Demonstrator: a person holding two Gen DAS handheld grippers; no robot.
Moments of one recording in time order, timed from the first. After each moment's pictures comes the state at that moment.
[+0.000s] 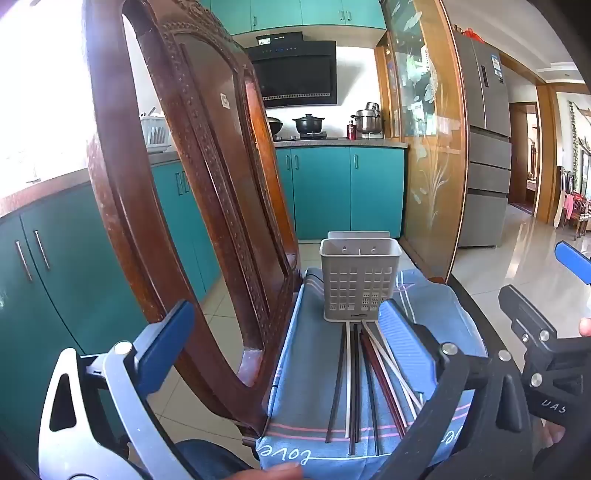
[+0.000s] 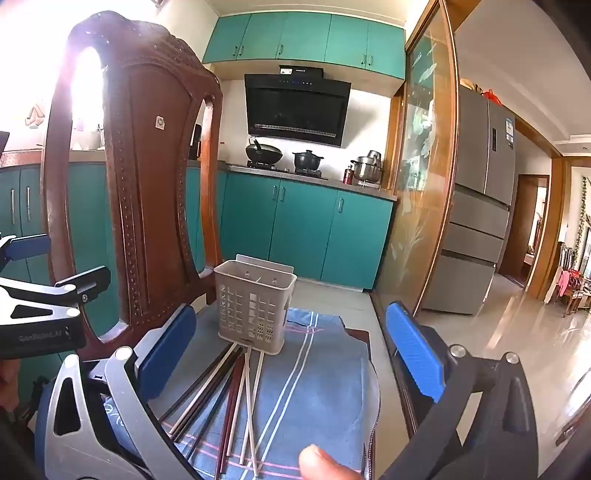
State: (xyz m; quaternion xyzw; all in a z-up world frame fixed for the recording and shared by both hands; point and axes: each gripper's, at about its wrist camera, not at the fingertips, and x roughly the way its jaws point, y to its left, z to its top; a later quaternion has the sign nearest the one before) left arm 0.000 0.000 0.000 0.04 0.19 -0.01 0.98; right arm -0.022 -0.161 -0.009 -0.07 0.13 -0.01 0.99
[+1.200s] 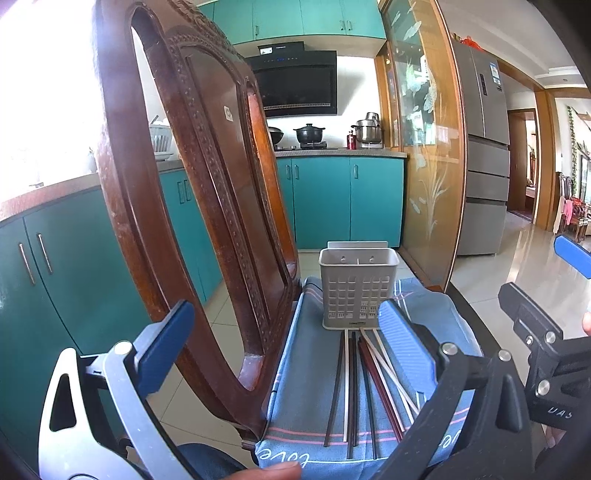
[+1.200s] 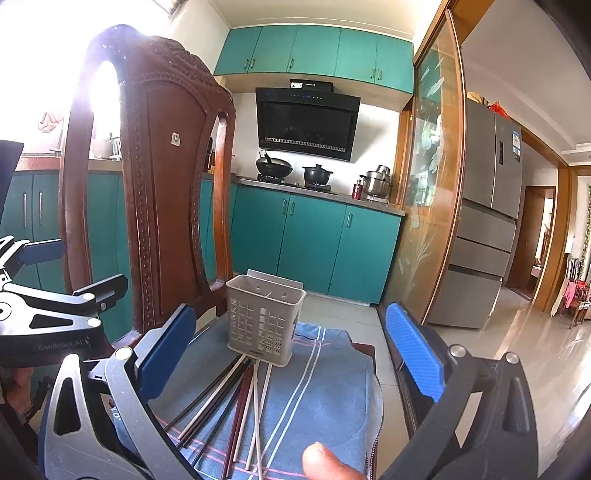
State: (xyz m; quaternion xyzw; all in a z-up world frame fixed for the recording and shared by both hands) left arm -0.006 0.000 0.002 0.04 0.17 -0.01 0.98; right arm -0.033 -0.154 -0.001 -0.08 0.10 0.01 0.99
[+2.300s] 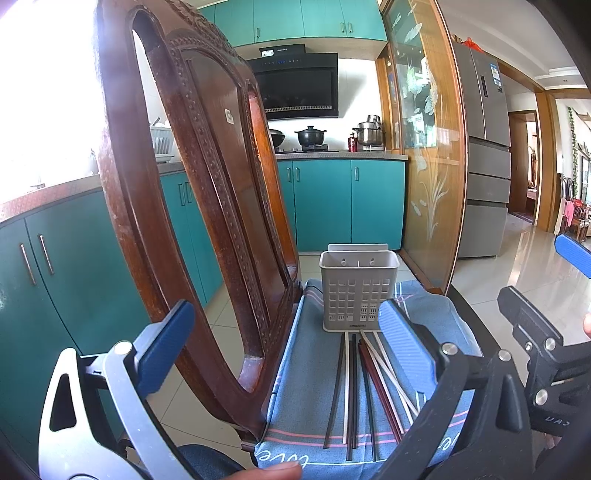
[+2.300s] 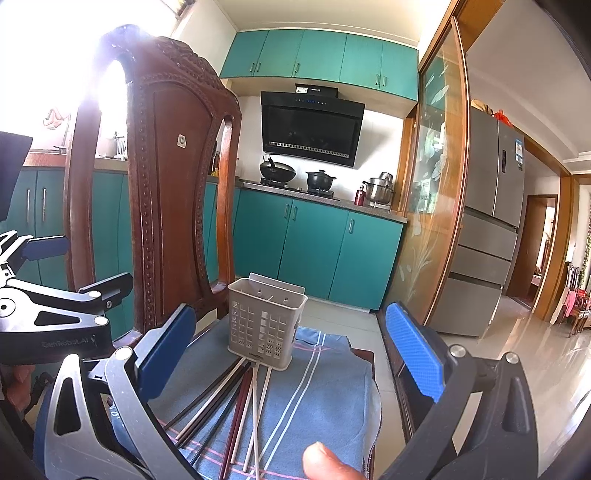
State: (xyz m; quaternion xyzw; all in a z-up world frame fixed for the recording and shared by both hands) left arm -0.010 0.003 0.005 0.03 0.17 -0.01 0.98; right arm -0.038 -0.152 -0.001 -0.09 0.09 0.01 0.99
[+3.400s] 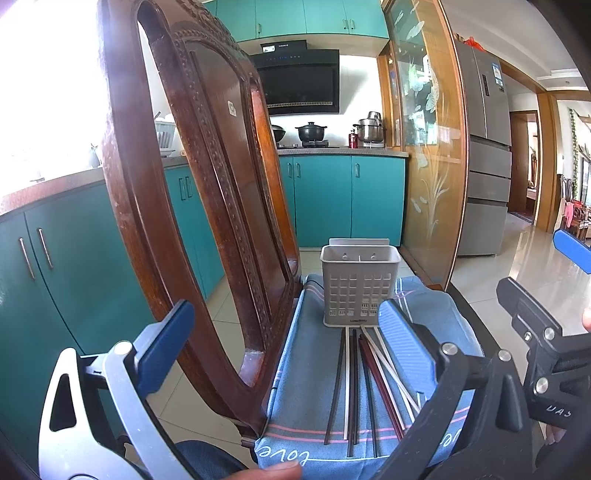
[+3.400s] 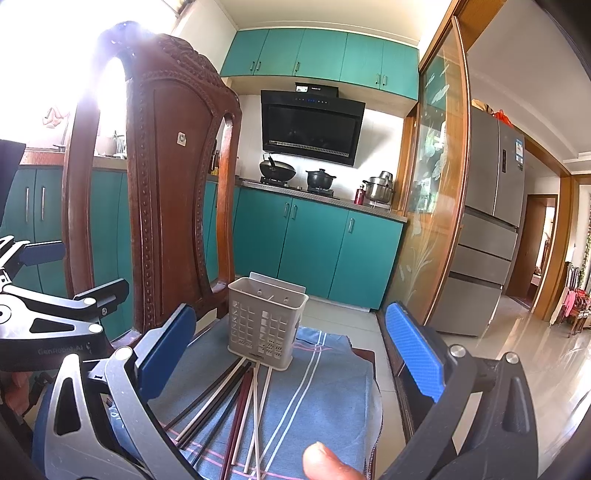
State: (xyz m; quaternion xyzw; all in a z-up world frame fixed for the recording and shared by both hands) left arm -0.005 0.007 0.002 0.03 0.18 -0.01 0.98; right arm -0.035 -0.150 0.000 -0.09 0.09 0.01 0.99
